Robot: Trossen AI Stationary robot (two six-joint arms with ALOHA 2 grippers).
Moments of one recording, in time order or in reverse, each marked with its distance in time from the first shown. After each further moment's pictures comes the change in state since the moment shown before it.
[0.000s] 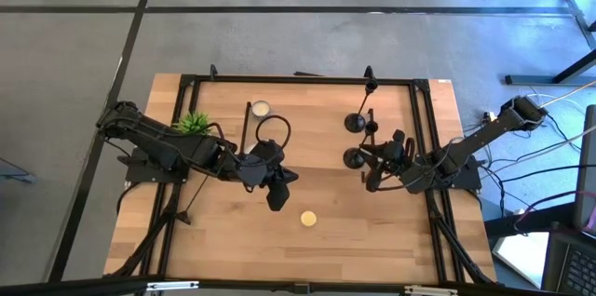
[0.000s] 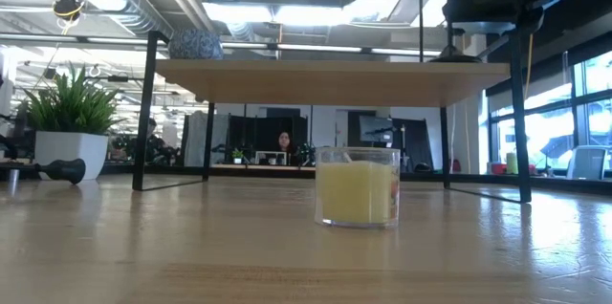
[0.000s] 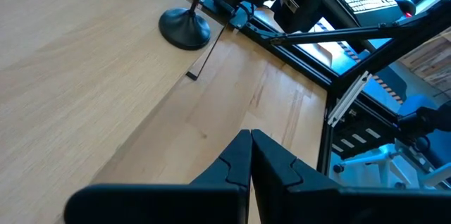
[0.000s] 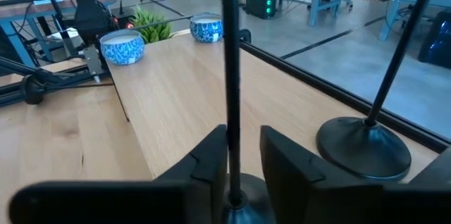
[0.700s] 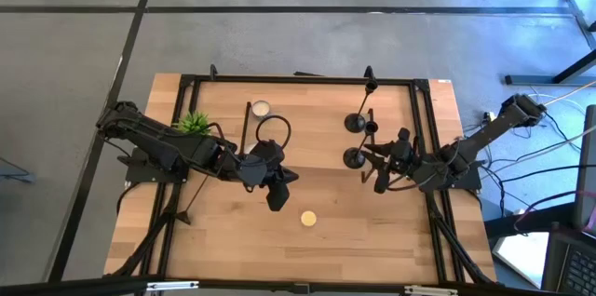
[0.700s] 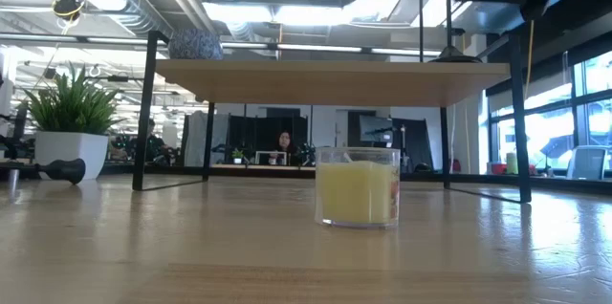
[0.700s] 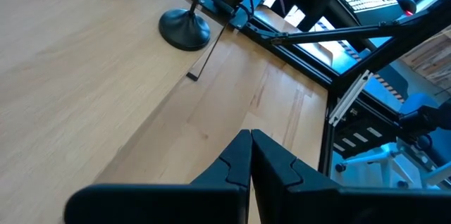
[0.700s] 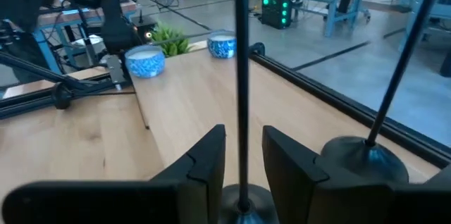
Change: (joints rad) left arm 0.000 0.000 0.000 0.000 -0.001 0.011; right arm 0.054 -0.082 0.024 -0.024 0.003 -0.077
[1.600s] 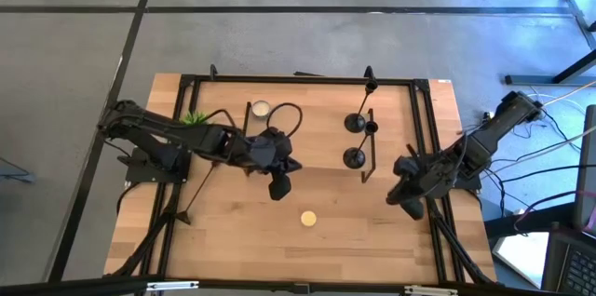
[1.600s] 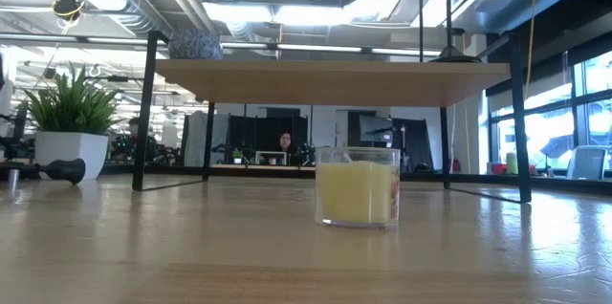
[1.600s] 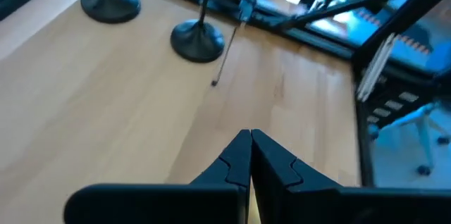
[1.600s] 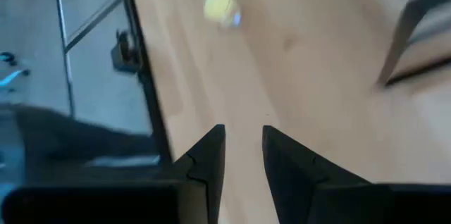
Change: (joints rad) left arm 0.119 0.009 0.000 -0.008 0.131 0.280; right arm 0.079 0.027 0.313 -0.726 -0.864 0.643
